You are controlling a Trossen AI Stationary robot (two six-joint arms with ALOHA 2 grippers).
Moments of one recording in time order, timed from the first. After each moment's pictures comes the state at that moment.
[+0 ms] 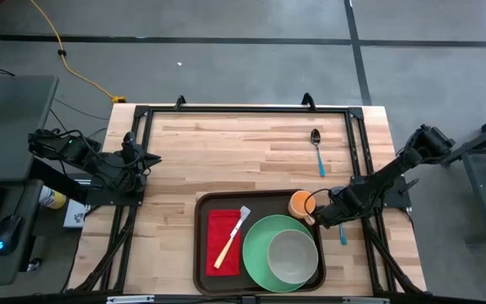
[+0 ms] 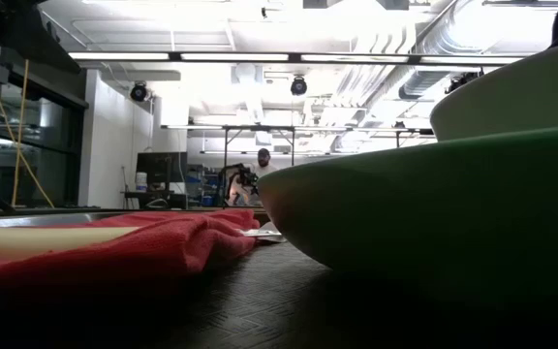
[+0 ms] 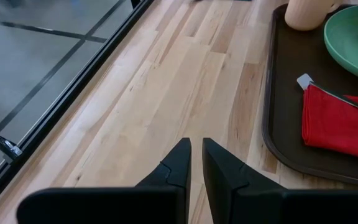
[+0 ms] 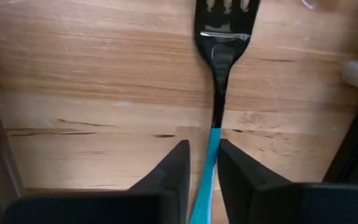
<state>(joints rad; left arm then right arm) -0.39 0.37 0.73 -1.10 -0.66 -0.40 0.54 1.35 0.53 -0.78 -0.12 2.02</state>
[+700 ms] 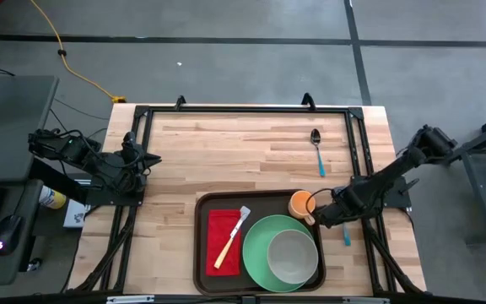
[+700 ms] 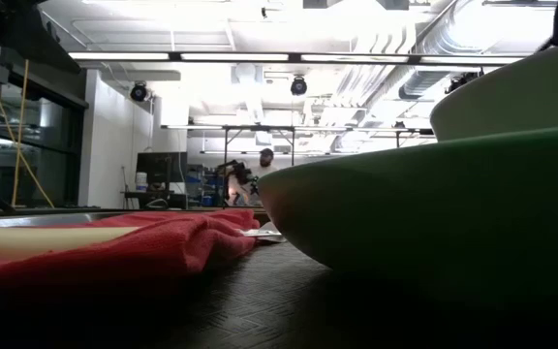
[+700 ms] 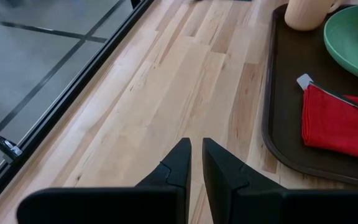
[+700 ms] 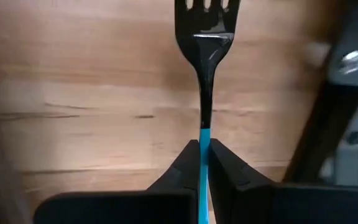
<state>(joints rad) -0.39 0.37 0.74 -1.10 -0.66 -0.40 0.54 1.29 0.58 -0.93 -0.16 2.02</state>
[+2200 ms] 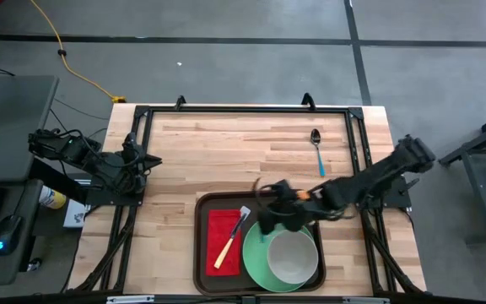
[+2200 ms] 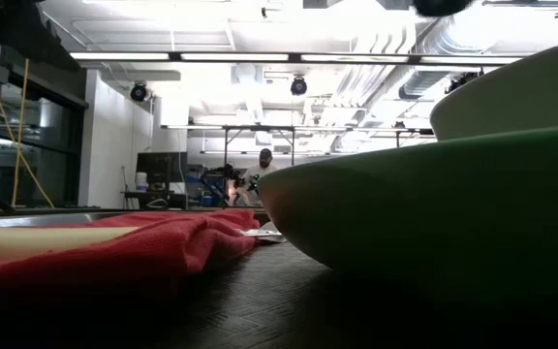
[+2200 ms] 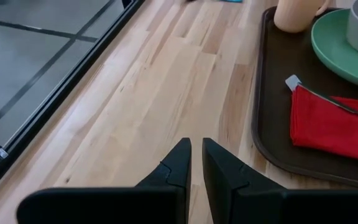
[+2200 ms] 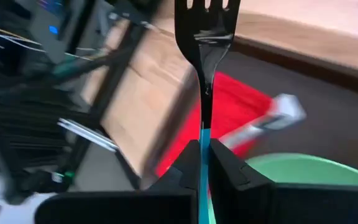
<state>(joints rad) -0.39 0.37 0.74 -1.08 -0.63 -0.40 0.45 1.58 1.36 -0.51 0.41 1.39</state>
